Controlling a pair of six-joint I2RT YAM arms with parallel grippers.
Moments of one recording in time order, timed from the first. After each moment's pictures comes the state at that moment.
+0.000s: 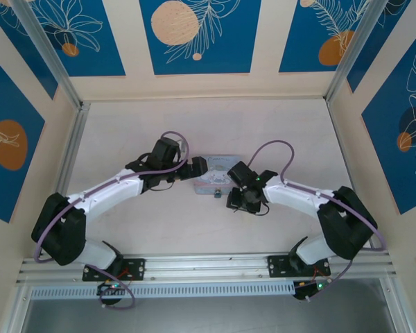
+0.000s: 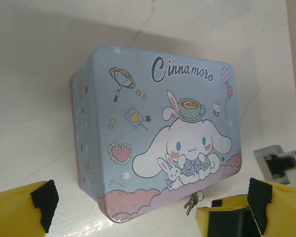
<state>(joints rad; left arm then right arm) -0.63 1.43 0.95 -0.28 0.20 -0.75 0.71 1.47 0.81 -0.68 -0.05 0.90</state>
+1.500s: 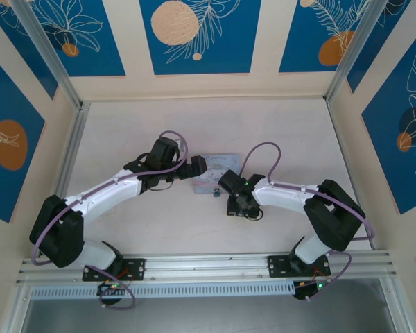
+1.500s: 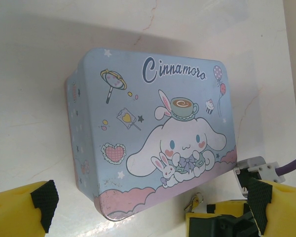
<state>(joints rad) -0.63 1.42 0.95 -0.29 0.19 -0.75 0.80 1.54 0.81 -0.72 0.08 0.91</state>
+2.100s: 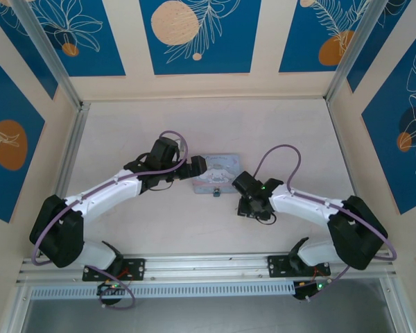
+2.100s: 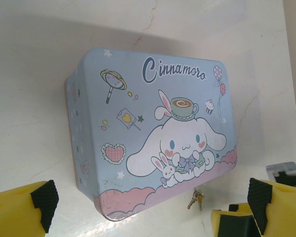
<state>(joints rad) -0.63 1.42 0.95 -0.29 0.19 -0.75 0.74 1.33 0.69 -0.75 0.11 0.91</state>
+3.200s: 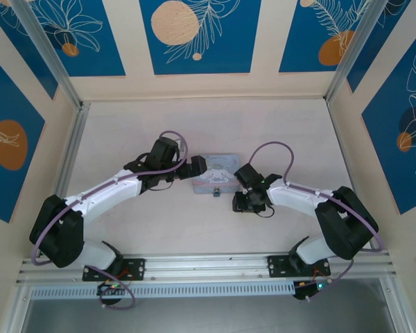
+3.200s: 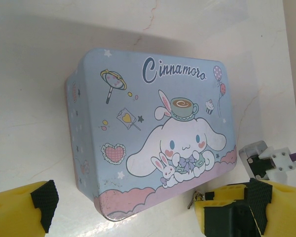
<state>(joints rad) -0.63 1.42 0.95 -0.29 0.19 -0.75 0.65 1.45 0.71 -0.58 -0.07 0.63</state>
